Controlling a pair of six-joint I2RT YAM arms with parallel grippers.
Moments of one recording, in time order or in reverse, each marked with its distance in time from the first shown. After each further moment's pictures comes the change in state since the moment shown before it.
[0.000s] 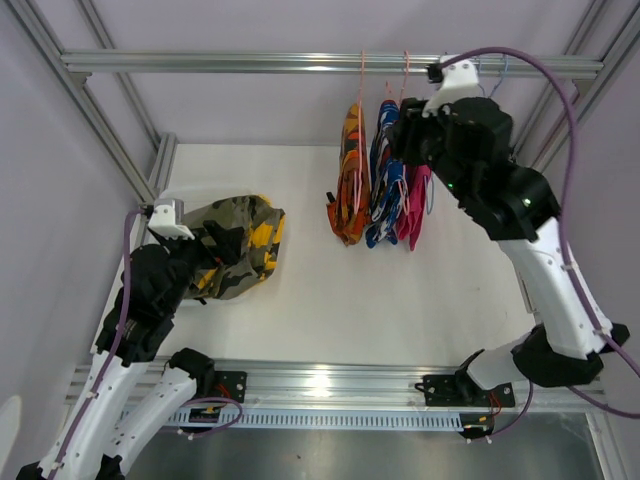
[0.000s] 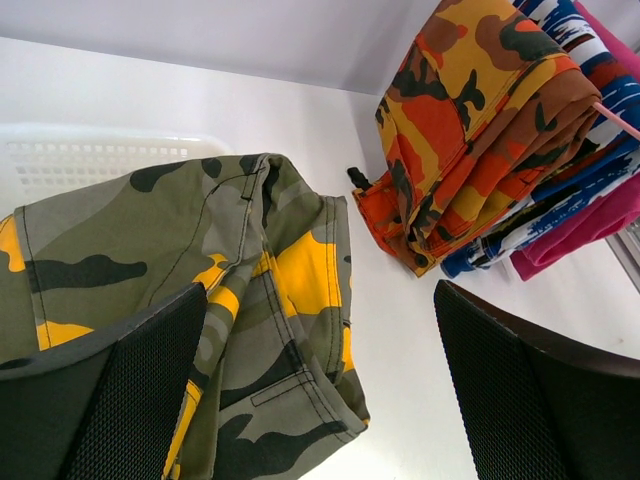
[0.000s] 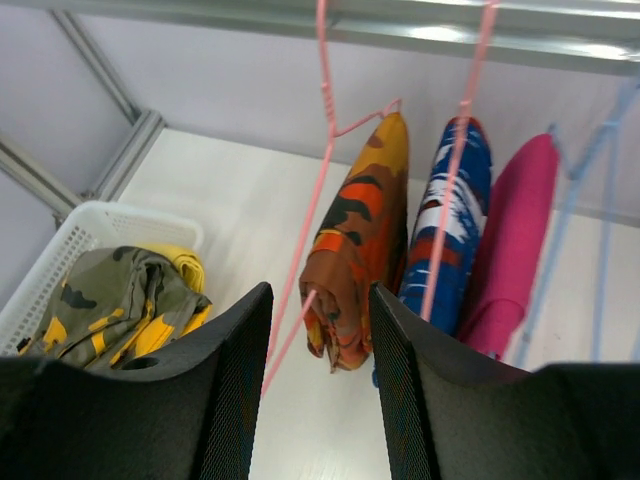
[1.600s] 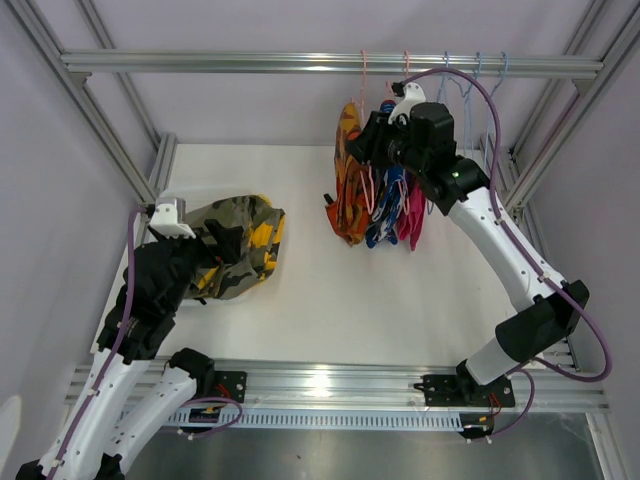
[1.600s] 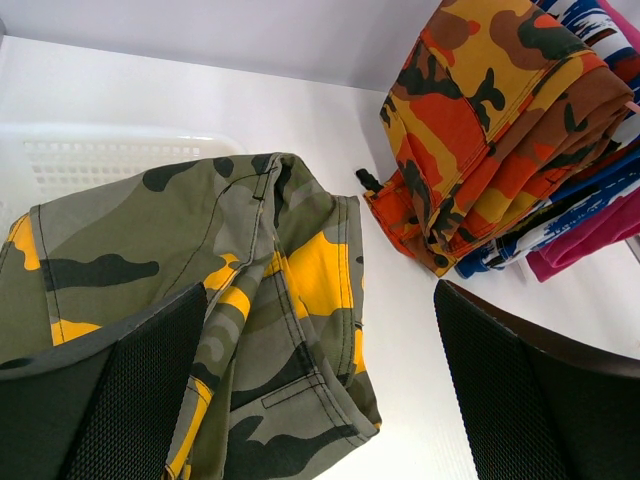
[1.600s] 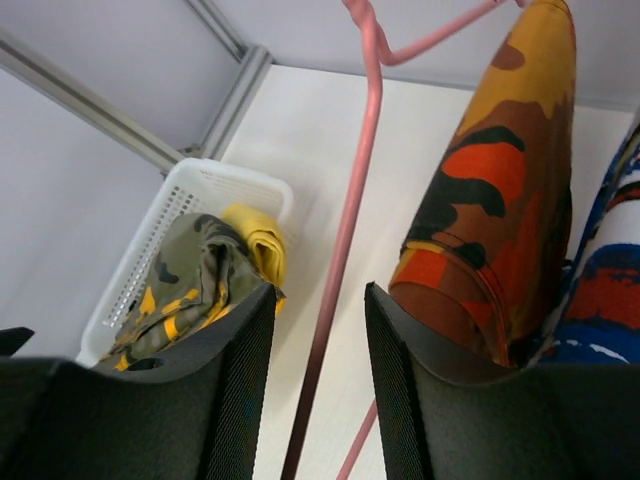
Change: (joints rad) left arm -0.001 0.013 0.000 0.000 -0.022 0.017; right arm -0.190 0.153 -0.367 0.402 -0.497 0.227
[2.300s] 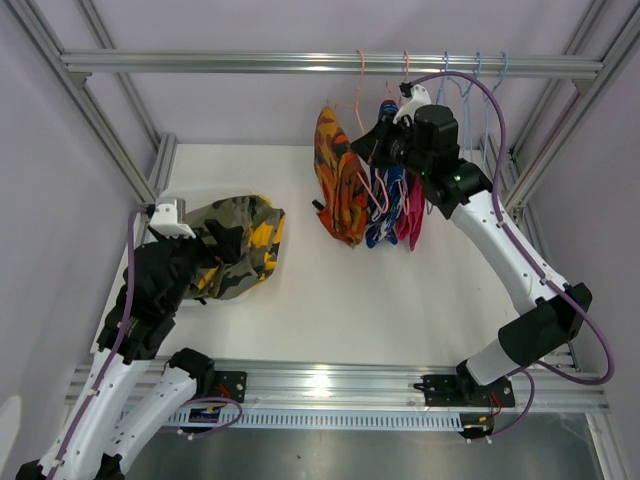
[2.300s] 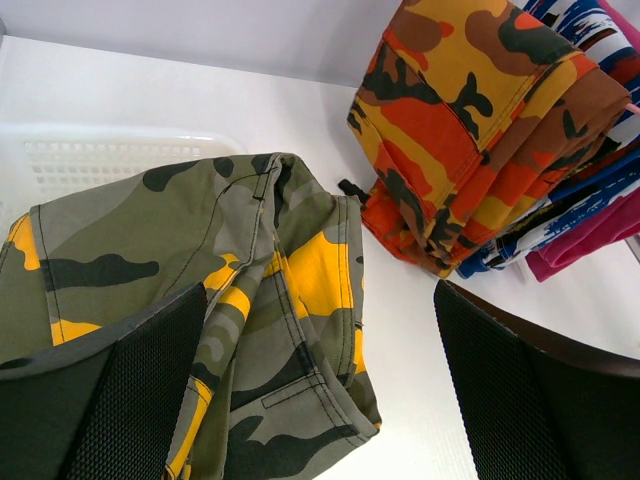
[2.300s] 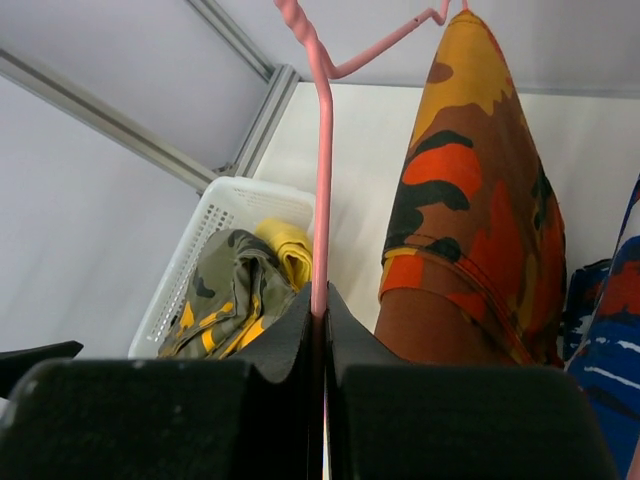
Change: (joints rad) left arm 0.000 0.000 0.000 0.000 0.000 0.000; right arm -0.015 -0.028 -0.060 0.094 -0.044 0.114
